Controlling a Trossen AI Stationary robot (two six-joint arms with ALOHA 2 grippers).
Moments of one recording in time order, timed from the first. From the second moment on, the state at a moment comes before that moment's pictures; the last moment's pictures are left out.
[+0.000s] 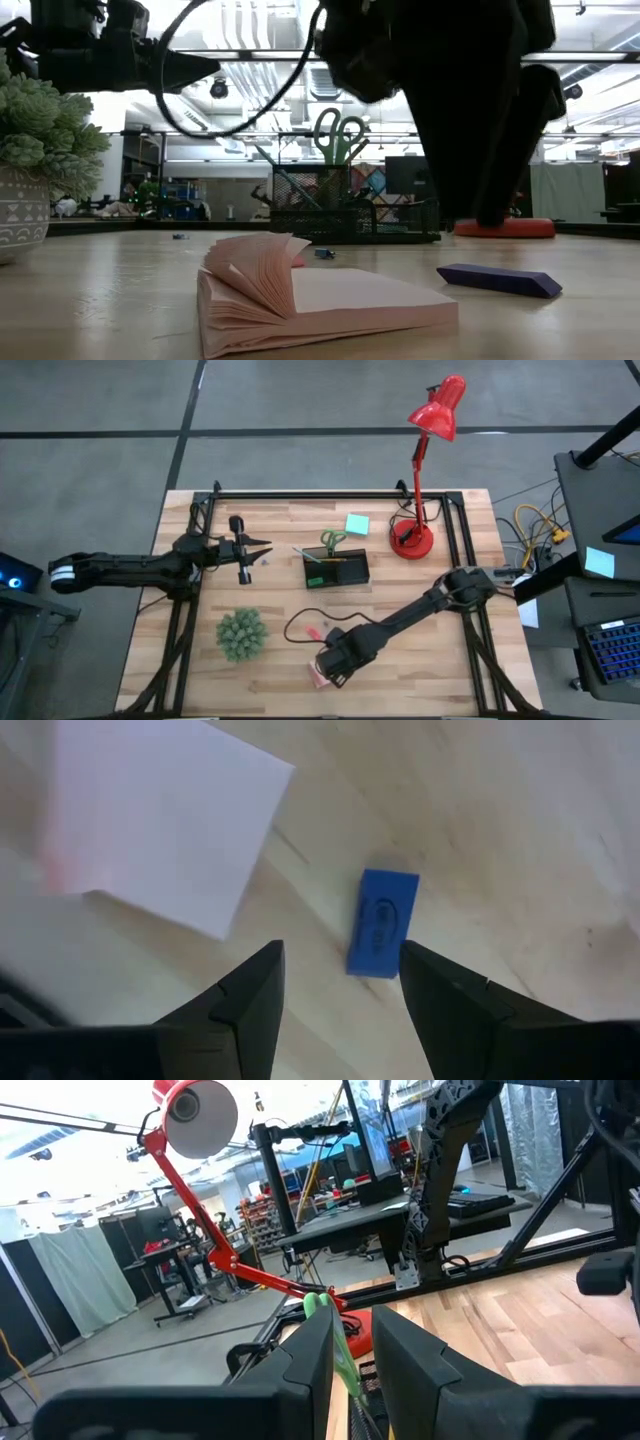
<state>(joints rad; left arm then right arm) 0.28 0.72 0.15 0.76 0.13 0.30 0.48 2.22 1.81 -1.04 -0.08 1.20</state>
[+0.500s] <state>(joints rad) 0.28 0.72 0.15 0.75 0.13 0.30 0.48 2.26 1.81 -1.07 -0.04 1.20</state>
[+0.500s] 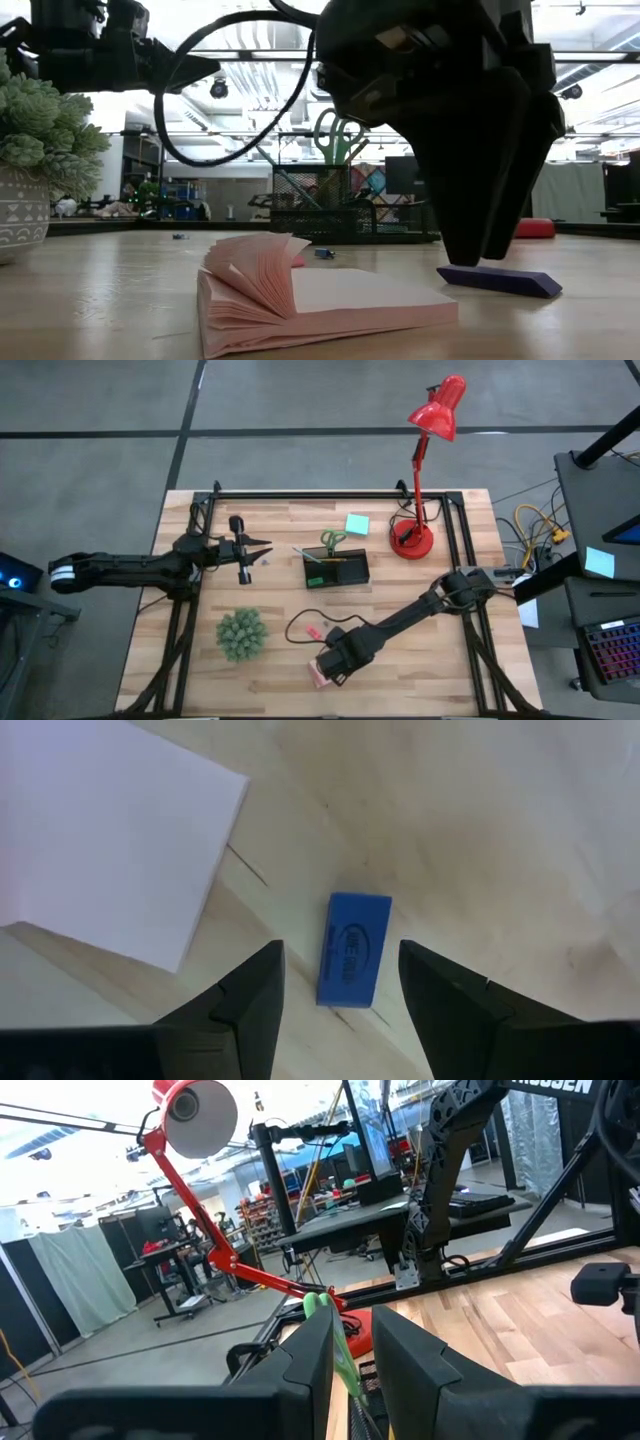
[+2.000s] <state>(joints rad) 0.28 0.72 0.15 0.75 0.13 0.30 0.49 2.30 1.81 -1.06 -0.03 1.15</state>
